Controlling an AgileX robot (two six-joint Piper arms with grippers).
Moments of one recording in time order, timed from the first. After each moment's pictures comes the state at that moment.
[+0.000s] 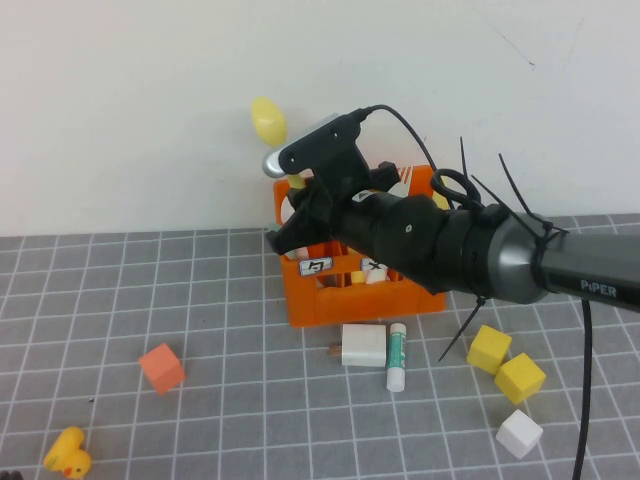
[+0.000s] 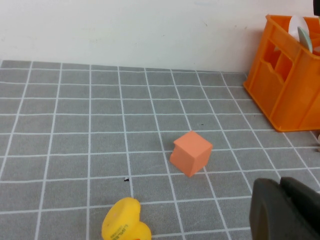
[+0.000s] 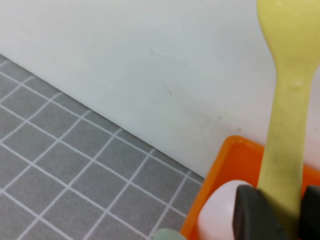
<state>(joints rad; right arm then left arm) 0.70 2.14 -1.50 0.95 -0.19 -1.01 -0.12 -0.02 0.02 -0.08 0.36 -0.14</state>
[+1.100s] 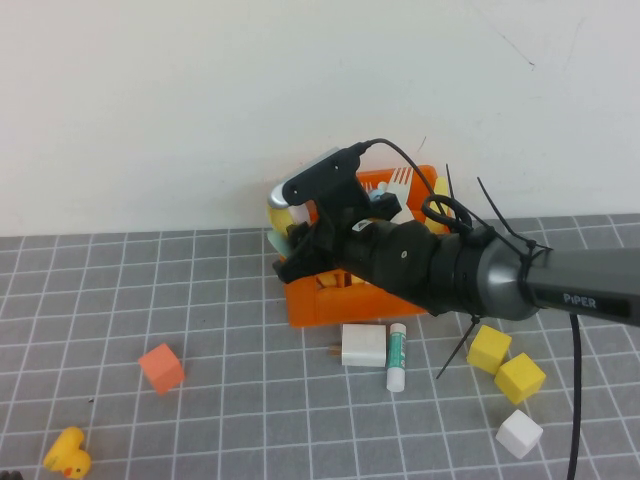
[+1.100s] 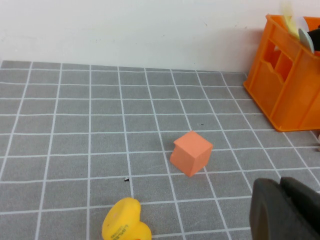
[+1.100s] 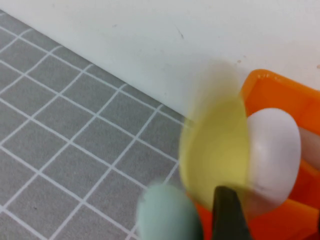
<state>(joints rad) 0.70 2.18 -1.46 0.91 -0.19 -0.96 -0.12 -0.02 0.02 -0.08 0.36 -0.13</state>
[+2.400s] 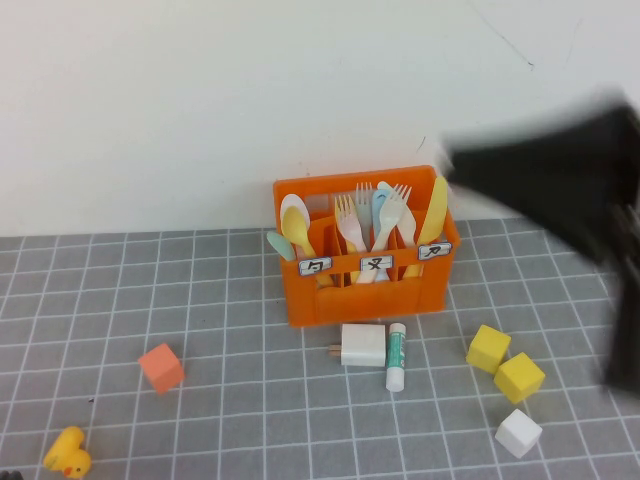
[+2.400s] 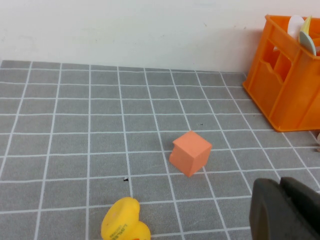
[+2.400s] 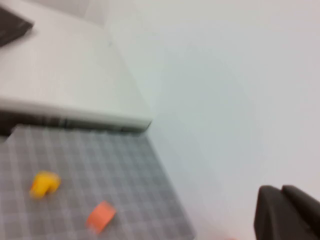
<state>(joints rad) 0.70 1.02 -1.03 0.86 0.45 -1.41 -0.12 -0.02 0.02 -0.08 0.36 -0.14</state>
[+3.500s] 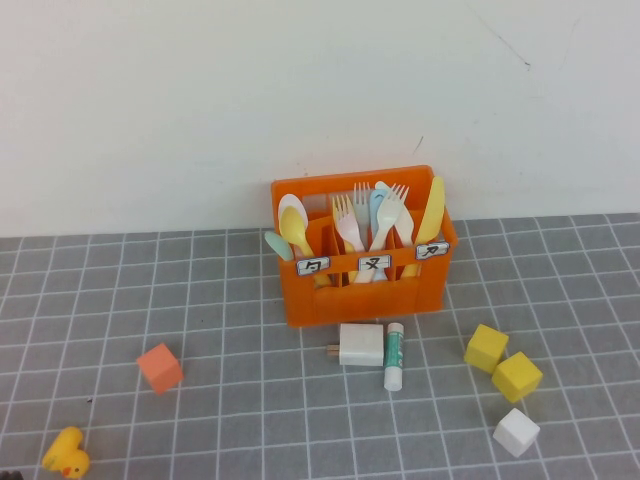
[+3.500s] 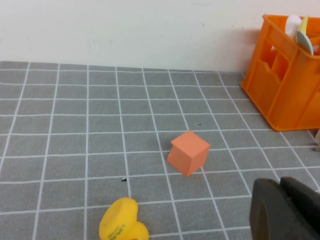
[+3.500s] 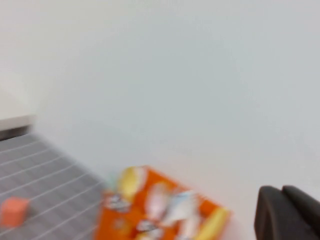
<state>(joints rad) 0.61 0.44 -0.35 1.02 0.00 -1.30 -0.12 -0.02 0.02 -0.08 0.36 -0.13</state>
